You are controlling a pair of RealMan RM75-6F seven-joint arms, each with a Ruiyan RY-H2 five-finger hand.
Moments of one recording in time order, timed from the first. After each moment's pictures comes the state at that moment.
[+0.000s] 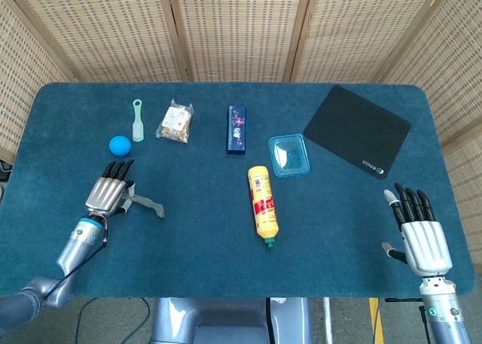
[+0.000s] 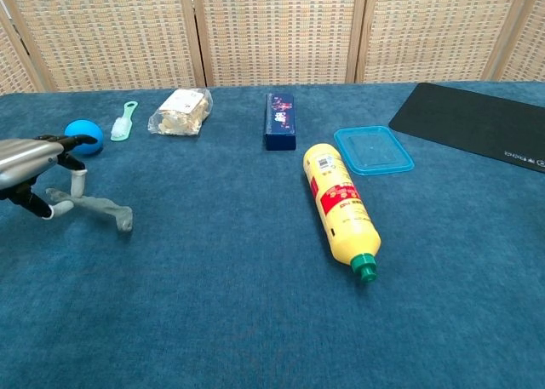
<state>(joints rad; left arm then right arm) -0.56 -1.63 -0.09 -0.99 1.34 0.99 0.02 0.14 -1.20 0.08 -1.67 -1.53 1.48 -0.22</state>
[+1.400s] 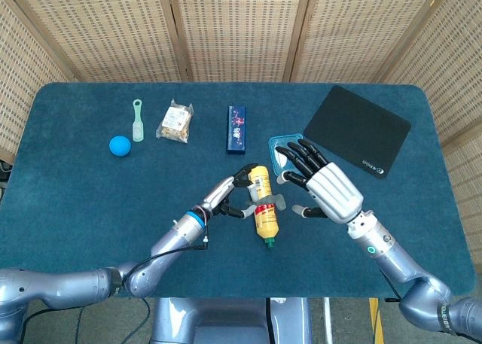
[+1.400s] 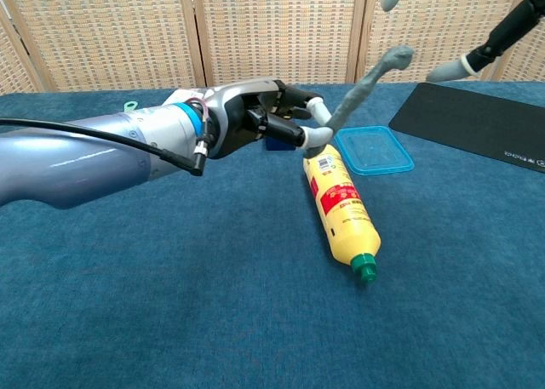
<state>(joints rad) -0.91 -1.75 -0.38 -1.49 0.99 0.74 -0.35 0.62 -1.19 0.23 -1.66 -1.71 1.22 0.13</state>
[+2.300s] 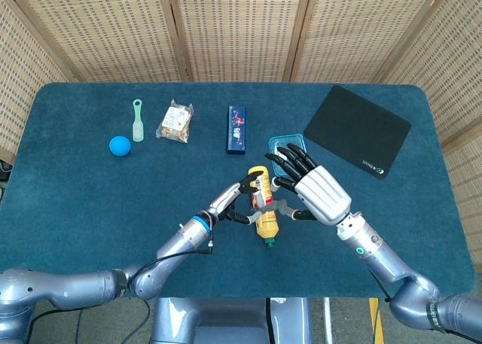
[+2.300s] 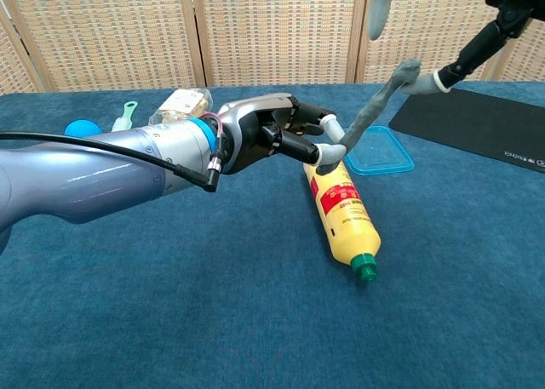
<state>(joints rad) -0.92 -1.78 -0.38 -1.48 0.98 0.72 -0.35 0.66 -1.23 0.19 -1.66 -1.68 1.22 0.08</state>
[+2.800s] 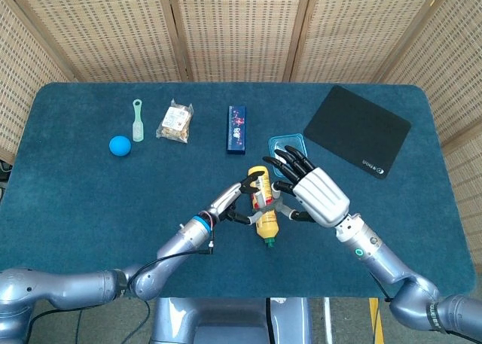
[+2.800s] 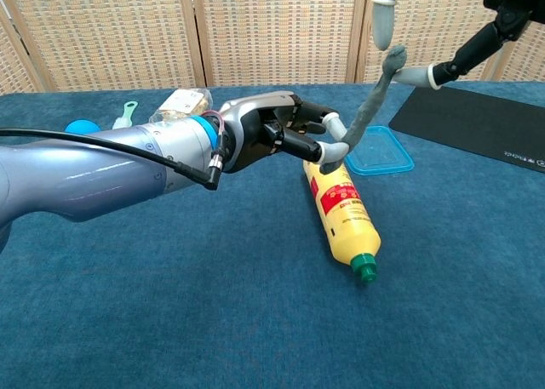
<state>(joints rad) -0.92 -1.77 -0.38 -1.49 0.97 0.71 -0.34 0.67 -1.23 0.18 -1.67 -1.68 1.22 0.08</state>
